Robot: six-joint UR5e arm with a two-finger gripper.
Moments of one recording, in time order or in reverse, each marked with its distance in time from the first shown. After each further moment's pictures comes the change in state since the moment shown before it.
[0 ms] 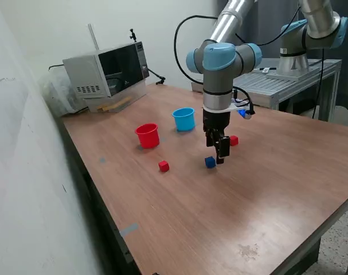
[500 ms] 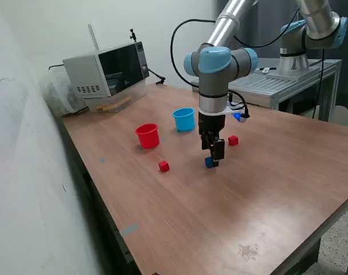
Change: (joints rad) arm -0.015 0.024 -0.019 -0.031 0.000 -0.016
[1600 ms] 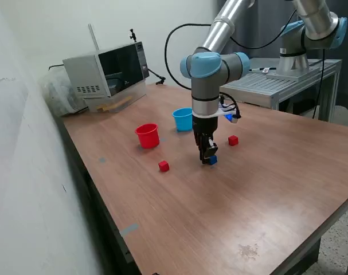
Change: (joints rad) arm -0.033 0.007 0.012 -0.013 0.016 -0.120
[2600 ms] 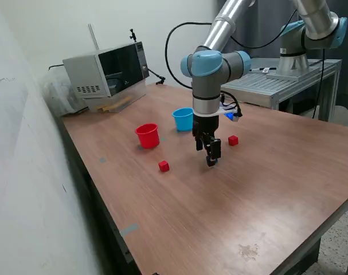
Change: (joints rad) arm 0.002 -0.007 0.007 0.000 0.001 -0.037
